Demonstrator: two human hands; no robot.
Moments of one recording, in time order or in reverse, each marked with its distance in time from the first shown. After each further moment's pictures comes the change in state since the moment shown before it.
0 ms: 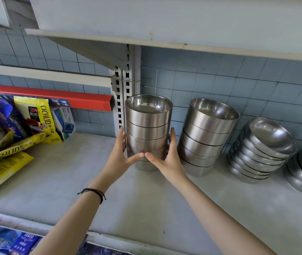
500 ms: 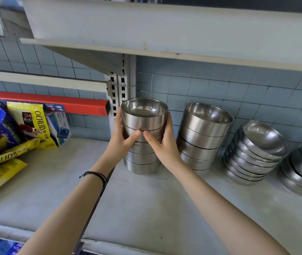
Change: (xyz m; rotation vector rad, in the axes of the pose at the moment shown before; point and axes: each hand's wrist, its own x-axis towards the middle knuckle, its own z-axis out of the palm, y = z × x) left_hand 0.037 0.055 0.000 -0.102 0.034 0.199; right_hand 0.042 -0.042 -0.001 -0.061 0.109 -0.203
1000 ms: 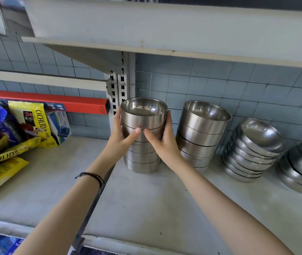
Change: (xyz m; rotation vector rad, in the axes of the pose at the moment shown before) left_hand -0.009 0.007 -0.002 0.010 -0.012 -0.044; right_hand -0.005 -0.001 -0.006 0.061 -0.079 0.061
